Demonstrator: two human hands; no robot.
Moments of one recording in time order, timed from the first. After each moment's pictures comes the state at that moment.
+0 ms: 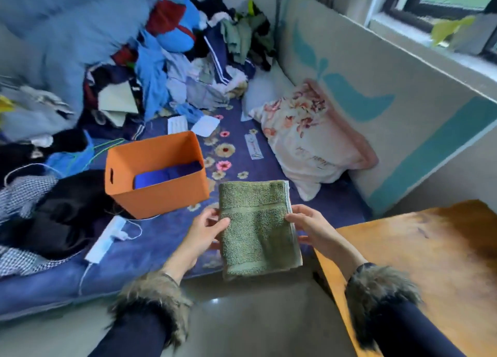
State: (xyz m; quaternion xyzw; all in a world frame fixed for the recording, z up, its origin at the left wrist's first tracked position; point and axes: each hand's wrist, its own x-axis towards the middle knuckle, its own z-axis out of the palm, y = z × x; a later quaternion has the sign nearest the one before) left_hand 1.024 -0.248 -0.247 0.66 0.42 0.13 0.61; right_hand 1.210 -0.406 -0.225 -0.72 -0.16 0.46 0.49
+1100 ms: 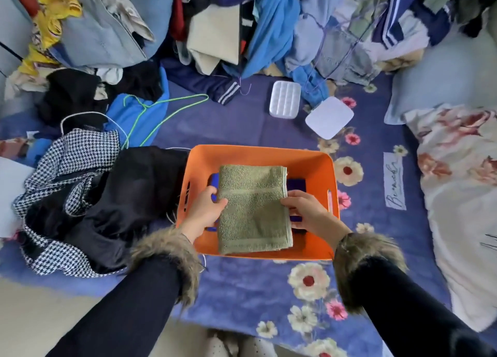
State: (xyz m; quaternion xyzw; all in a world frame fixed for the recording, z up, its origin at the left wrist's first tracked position) left_hand 0.985 0.237 -0.384 0.55 0.66 0.06 0.51; right_hand 1.199 0.167 -0.388 -0.69 -0.14 0.63 0.32
